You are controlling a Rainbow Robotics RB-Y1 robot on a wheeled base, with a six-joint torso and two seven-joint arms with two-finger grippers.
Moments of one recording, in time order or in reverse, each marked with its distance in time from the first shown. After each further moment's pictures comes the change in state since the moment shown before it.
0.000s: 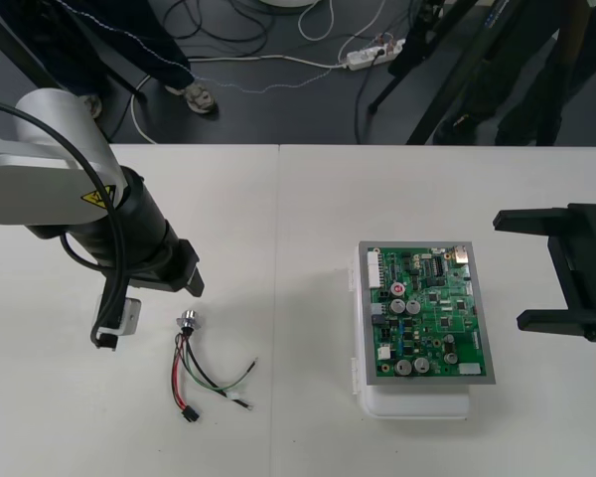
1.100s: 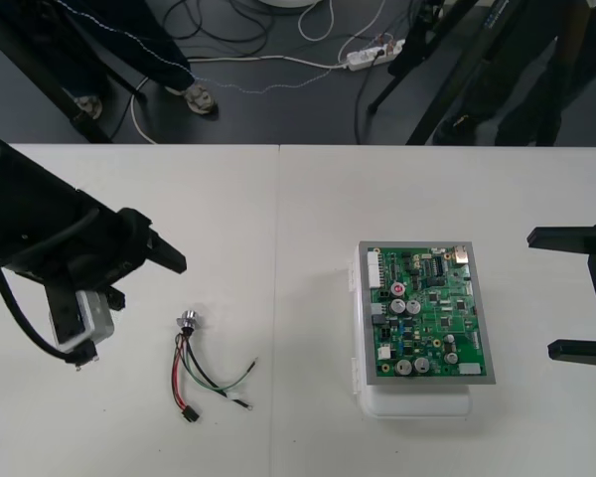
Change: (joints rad) right arm 0.135 0.000 -0.124 -0.139 0.003 0.000 0.000; left arm 0.723 0.301 0.975 -0.316 0.122 -0.170 0.223
